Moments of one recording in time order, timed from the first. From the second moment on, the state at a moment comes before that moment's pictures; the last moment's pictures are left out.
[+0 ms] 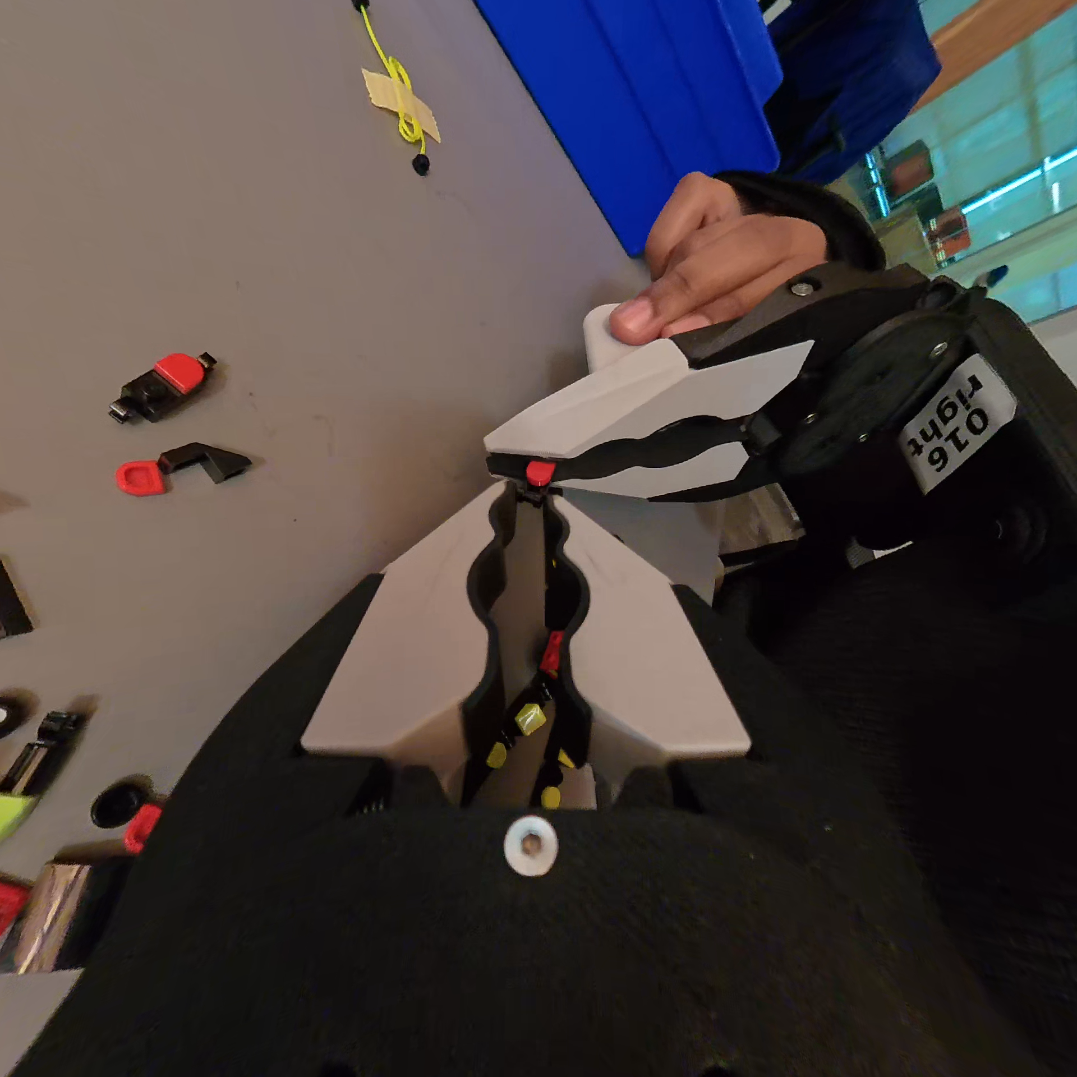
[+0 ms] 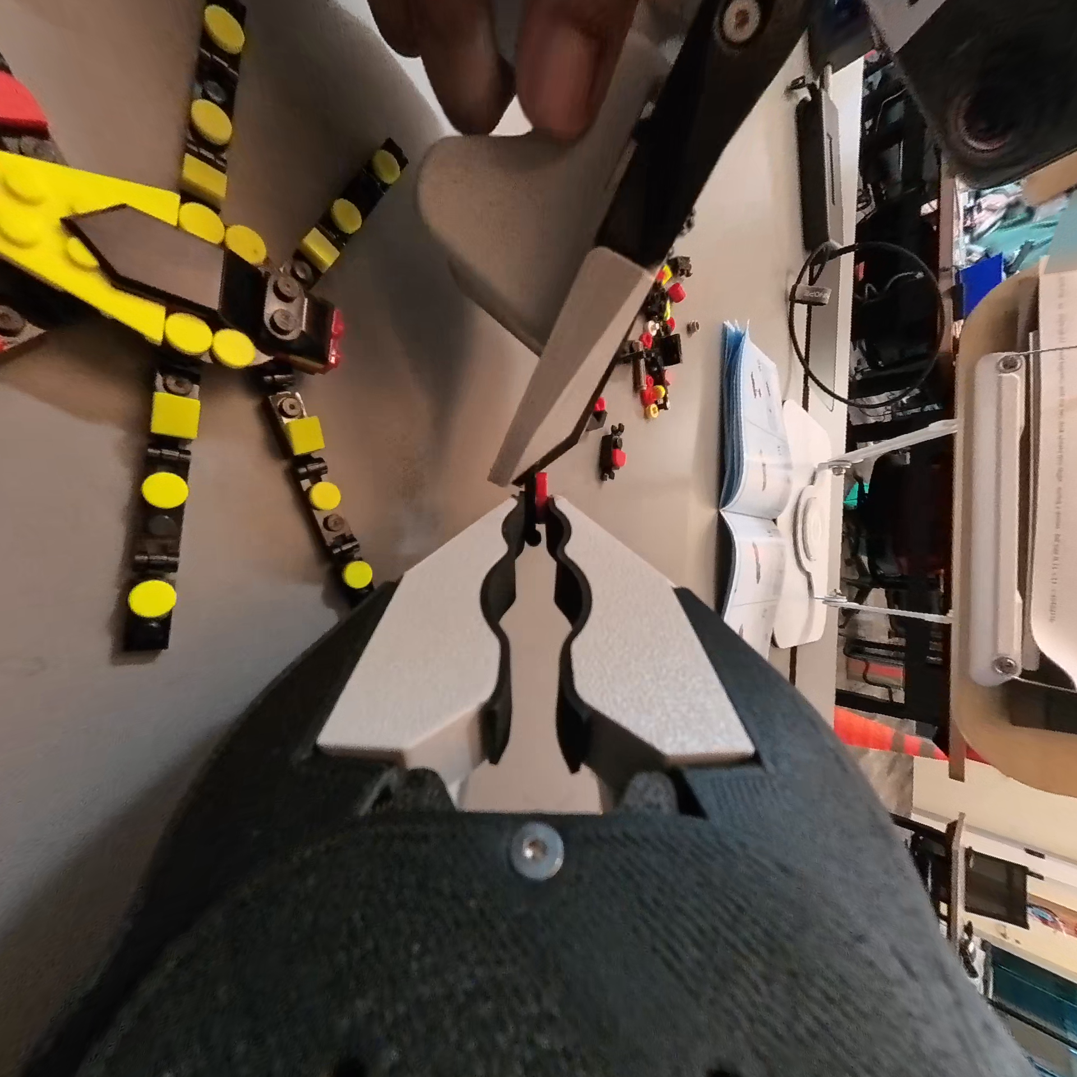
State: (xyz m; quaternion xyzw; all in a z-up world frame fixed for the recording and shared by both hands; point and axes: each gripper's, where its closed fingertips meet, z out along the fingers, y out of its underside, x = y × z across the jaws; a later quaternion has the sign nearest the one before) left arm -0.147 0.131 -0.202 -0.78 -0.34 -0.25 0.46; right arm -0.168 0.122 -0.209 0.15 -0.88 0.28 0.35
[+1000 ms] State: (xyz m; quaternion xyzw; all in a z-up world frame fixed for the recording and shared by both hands) left arm -0.151 0.127 -0.152 -0.81 -0.06 0.10 0.57; right arm -0.150 0.124 -0.138 -0.02 -0.82 0.55 0.12
